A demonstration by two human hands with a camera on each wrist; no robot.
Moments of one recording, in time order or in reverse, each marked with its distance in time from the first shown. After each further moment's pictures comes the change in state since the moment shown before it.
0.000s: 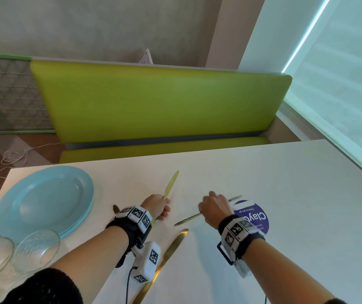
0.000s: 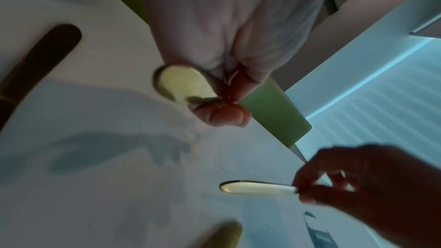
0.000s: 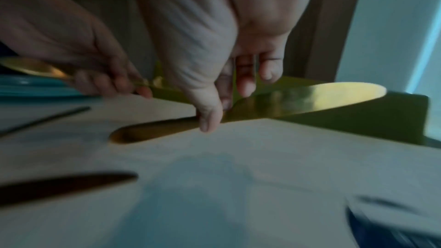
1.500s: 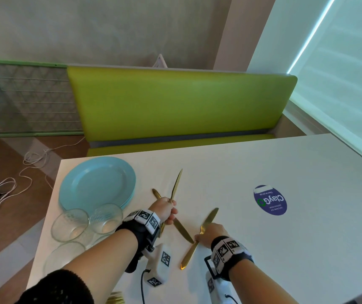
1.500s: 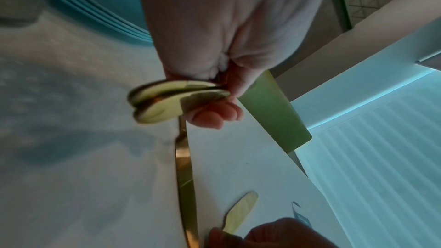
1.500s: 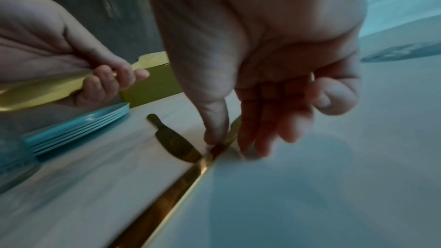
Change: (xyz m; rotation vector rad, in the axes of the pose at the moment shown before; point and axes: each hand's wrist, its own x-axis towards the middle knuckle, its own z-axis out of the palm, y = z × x) left_hand -0.067 -0.070 -0.073 -0.113 -0.003 0.032; right_hand -0.040 -0.148 0.045 0.711 -0.330 0.679
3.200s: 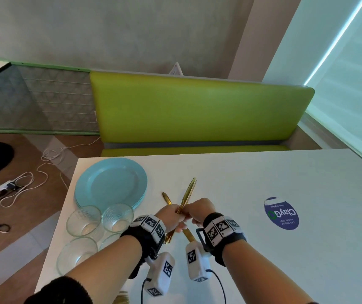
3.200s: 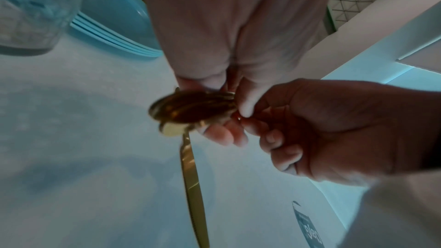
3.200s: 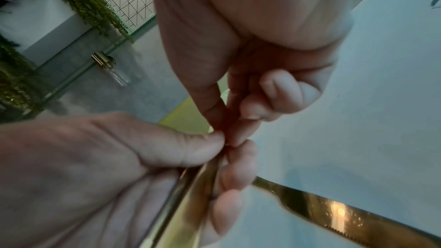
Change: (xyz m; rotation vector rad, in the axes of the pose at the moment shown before) left_hand -0.022 0.001 -0.010 0.138 -0.165 0.081; right_hand -0.020 -0.086 -0.045 0.296 -0.057 -0.151
